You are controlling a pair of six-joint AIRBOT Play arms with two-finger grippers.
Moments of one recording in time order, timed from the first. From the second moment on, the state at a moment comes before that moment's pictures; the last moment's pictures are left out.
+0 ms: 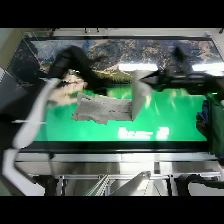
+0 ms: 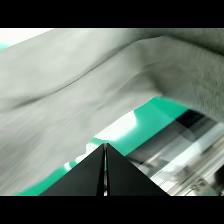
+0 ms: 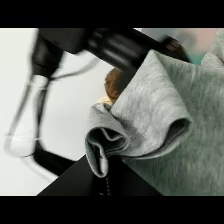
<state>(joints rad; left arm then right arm) -0.30 -1.80 1.80 -2.10 1.52 1.62 0.04 -1.48 1.14 -0.05 1.39 0.91</state>
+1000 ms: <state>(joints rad) 0.30 -0.89 0.77 -2.29 1.36 1.80 0.24 -1.52 1.22 -0.55 0.96 1.13</state>
